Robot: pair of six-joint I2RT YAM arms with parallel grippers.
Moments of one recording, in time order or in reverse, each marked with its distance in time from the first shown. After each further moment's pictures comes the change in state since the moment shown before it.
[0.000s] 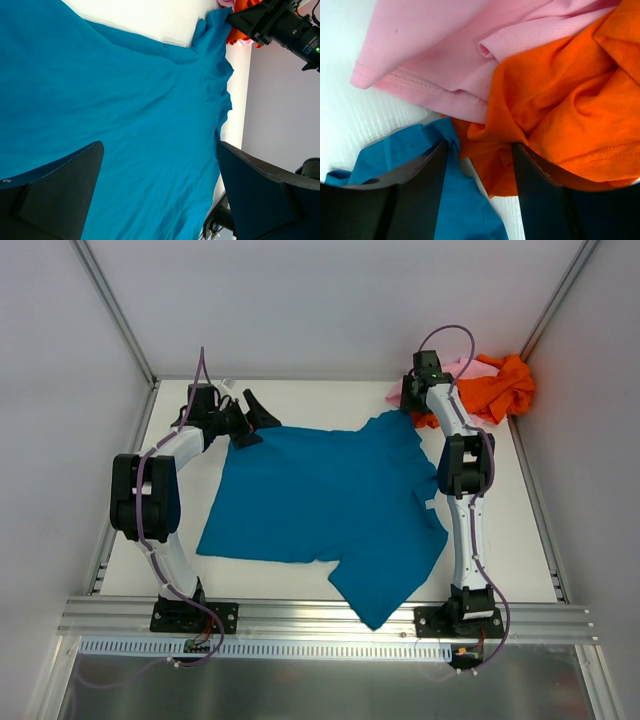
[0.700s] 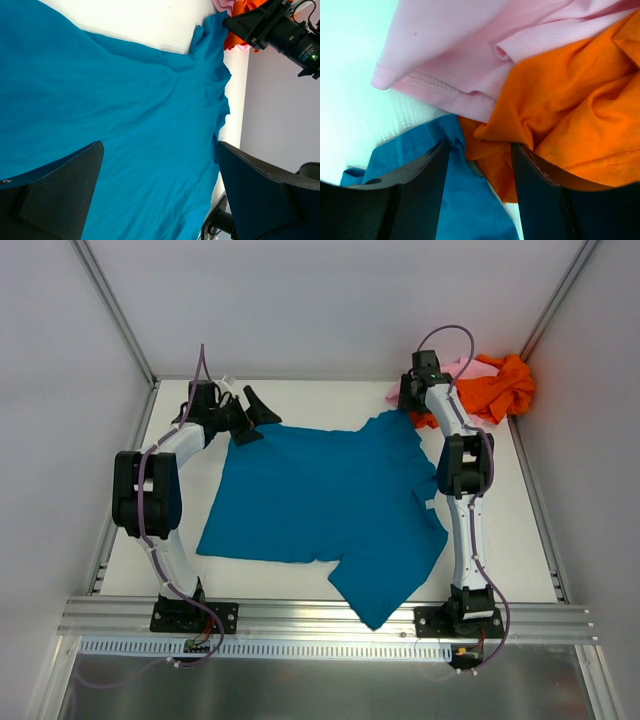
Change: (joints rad) left arm 0.000 0.030 0.041 -0.005 0.001 -0.009; right arm 0.005 0.000 -0.005 0.021 -0.035 0.021
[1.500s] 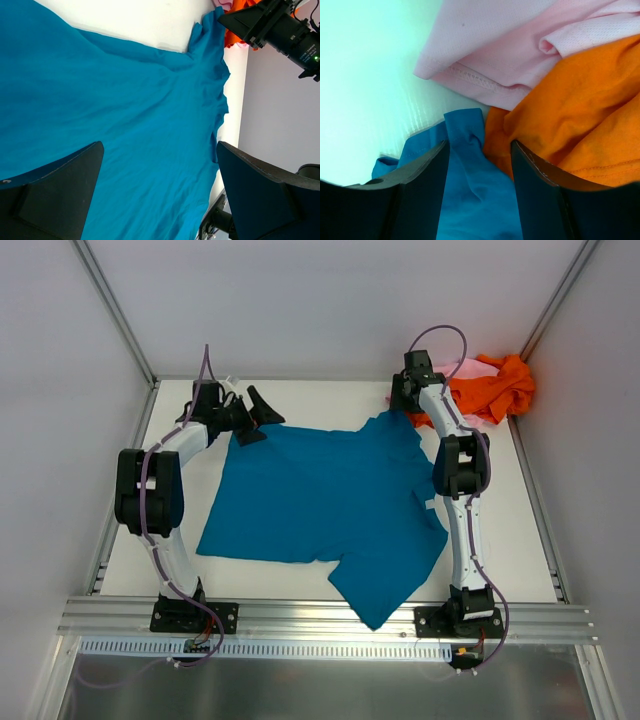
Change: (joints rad) left arm -0.014 0.022 0.019 0.001 -0.001 -0.017; right arm 0.036 -0.004 0.001 0.000 -0.036 0.029
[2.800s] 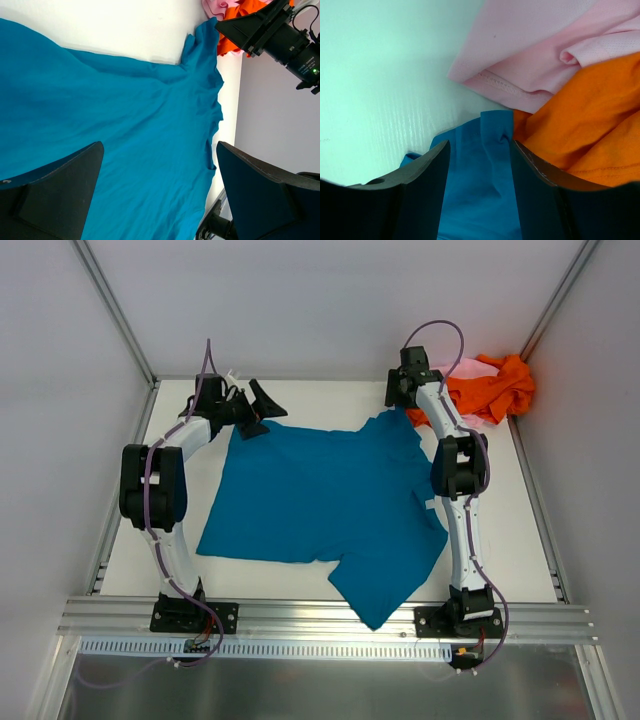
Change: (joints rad) left arm -0.013 0.050 0.078 0.003 0.000 -0.026; right arm 0.023 -0.009 0.029 0.003 -0.017 0.008
